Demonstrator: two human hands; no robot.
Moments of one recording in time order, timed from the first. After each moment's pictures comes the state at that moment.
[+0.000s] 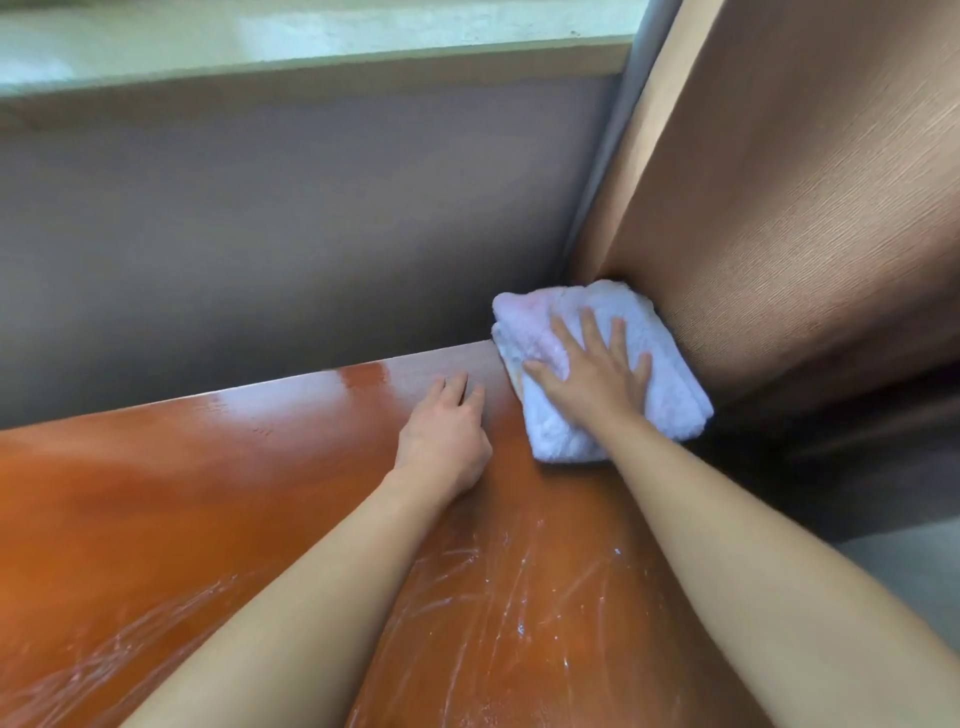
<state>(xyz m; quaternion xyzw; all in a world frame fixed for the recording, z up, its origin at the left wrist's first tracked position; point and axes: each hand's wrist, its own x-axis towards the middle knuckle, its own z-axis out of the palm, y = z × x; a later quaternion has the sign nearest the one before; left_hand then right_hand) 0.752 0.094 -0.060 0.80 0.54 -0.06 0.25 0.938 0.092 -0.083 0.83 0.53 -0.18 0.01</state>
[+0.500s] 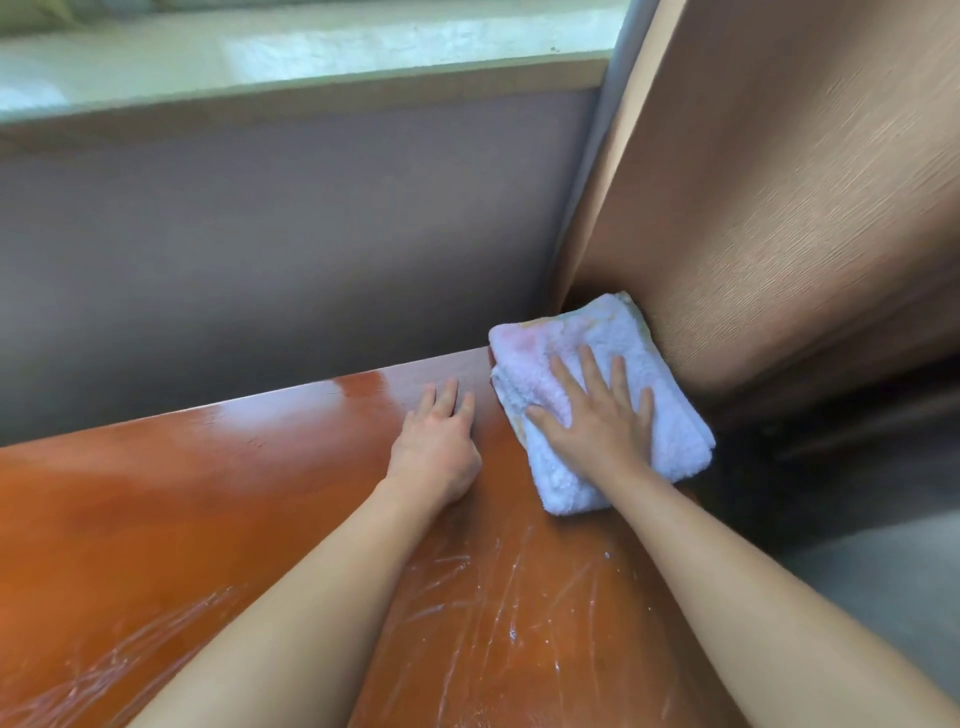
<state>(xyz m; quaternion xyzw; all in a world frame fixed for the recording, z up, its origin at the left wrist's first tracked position) 0.753 0.095 -0.063 0.80 0.54 -0.11 0.26 0.937 0.045 -0.086 0.83 0.54 -0.14 0.05</state>
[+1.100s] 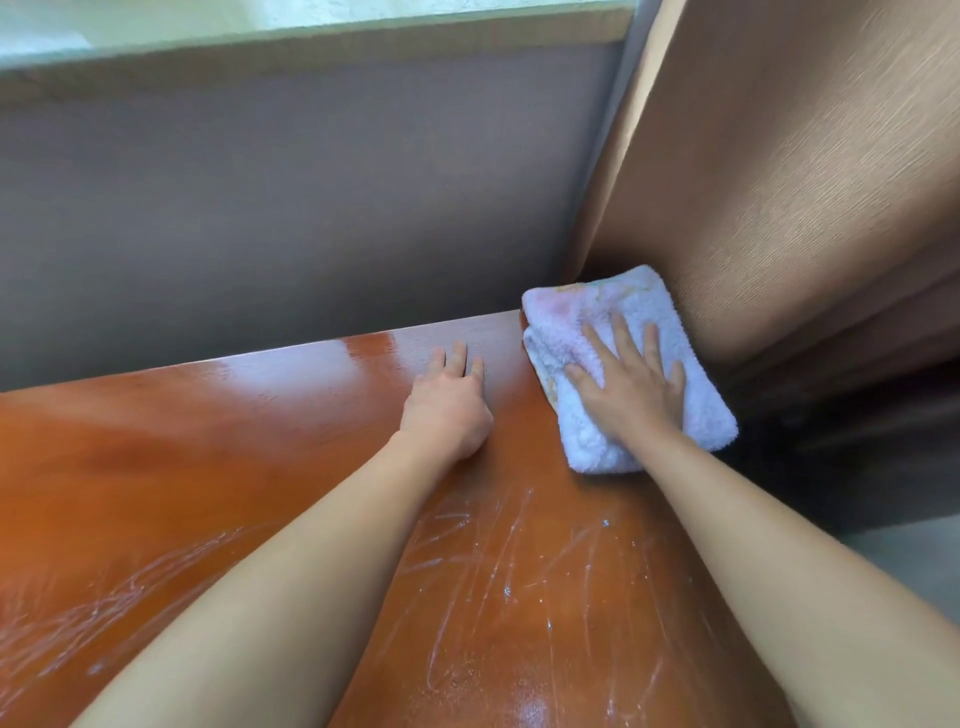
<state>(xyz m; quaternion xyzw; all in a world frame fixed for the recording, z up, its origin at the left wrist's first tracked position) 0.761 0.096 -0.073 0.79 0.56 -0.12 0.23 0.965 0.046 -0.086 0.82 0.54 -0.16 0.04</state>
